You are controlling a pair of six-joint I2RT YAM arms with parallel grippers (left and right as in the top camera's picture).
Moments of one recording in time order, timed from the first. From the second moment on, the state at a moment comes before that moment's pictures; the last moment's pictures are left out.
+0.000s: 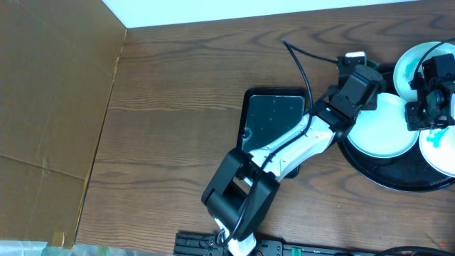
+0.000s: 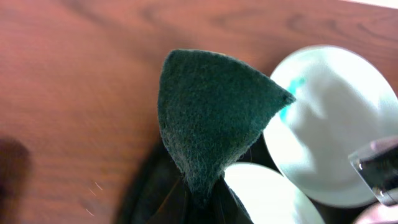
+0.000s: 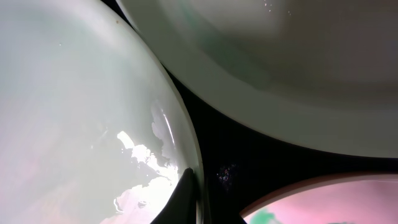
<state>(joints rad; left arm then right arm) -0.70 1.86 1.25 -0.12 -0.25 -0.61 0.16 1.90 1.18 -0.66 -0.06 0.07</state>
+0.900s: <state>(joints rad) -0.71 2.04 1.26 -0.15 -0.17 -0.28 0.16 1.90 1.18 -0.66 -0.06 0.07</state>
